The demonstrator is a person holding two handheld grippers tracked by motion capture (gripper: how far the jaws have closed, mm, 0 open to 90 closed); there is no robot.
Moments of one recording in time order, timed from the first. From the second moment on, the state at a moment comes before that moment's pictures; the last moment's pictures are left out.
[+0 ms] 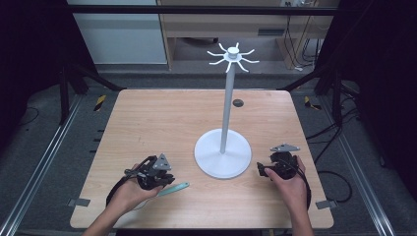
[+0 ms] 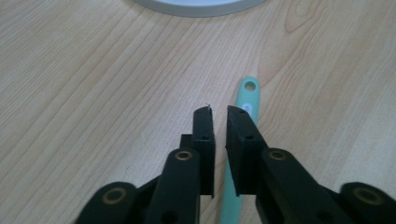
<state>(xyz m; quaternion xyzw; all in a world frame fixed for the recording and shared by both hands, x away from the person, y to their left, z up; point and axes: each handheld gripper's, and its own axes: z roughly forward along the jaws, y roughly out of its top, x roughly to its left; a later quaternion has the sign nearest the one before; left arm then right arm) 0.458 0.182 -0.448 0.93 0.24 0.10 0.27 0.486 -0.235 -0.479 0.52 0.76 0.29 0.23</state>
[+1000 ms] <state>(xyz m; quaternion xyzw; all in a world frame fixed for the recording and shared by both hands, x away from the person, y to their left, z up) 0.464 0.145 -0.453 0.97 0.18 0.05 0.14 0.486 -0.235 -0.479 0.52 0.76 0.30 0.23</state>
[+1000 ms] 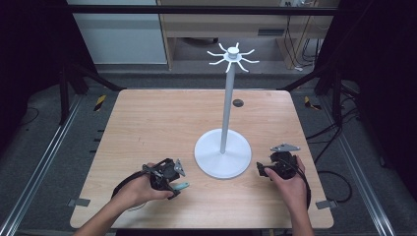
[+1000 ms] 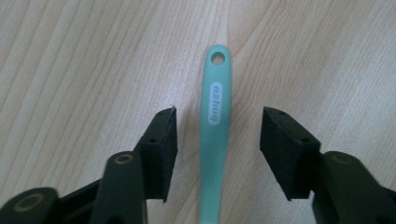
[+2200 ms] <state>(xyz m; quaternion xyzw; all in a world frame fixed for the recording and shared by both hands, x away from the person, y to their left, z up) 0.477 0.136 -0.463 0.98 0.18 0.03 0.11 0.486 -0.236 -0.478 0.53 0.76 0.30 0.23</state>
